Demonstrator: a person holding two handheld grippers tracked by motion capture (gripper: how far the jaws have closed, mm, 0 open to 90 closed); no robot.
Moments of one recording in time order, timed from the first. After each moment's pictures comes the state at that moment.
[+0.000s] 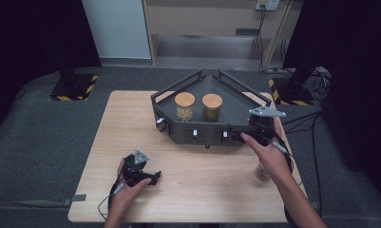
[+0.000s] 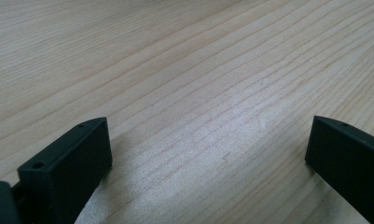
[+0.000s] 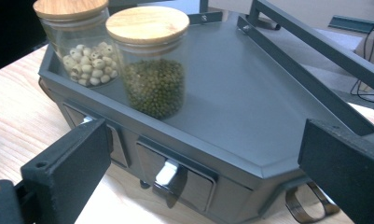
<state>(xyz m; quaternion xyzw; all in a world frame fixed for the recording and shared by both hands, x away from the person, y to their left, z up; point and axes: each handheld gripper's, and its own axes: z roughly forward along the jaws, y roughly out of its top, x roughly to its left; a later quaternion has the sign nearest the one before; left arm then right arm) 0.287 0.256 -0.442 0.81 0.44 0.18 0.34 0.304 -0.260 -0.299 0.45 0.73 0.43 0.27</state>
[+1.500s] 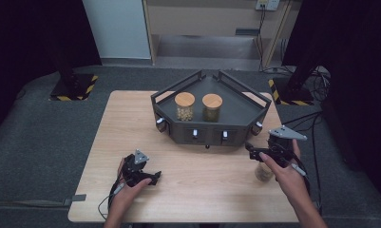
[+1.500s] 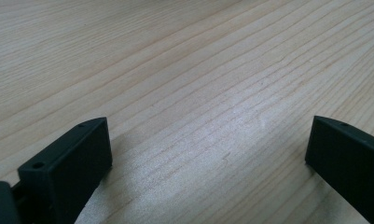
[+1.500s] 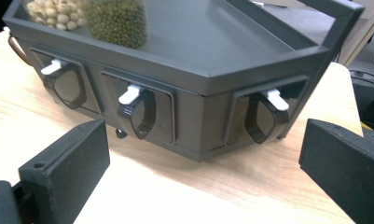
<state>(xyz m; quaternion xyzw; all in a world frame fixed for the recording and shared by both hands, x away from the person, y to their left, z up) 0.287 0.256 -0.442 0.81 0.44 0.18 0.34 0.259 -0.302 -0.329 0.48 0.72 0.41 0.28</state>
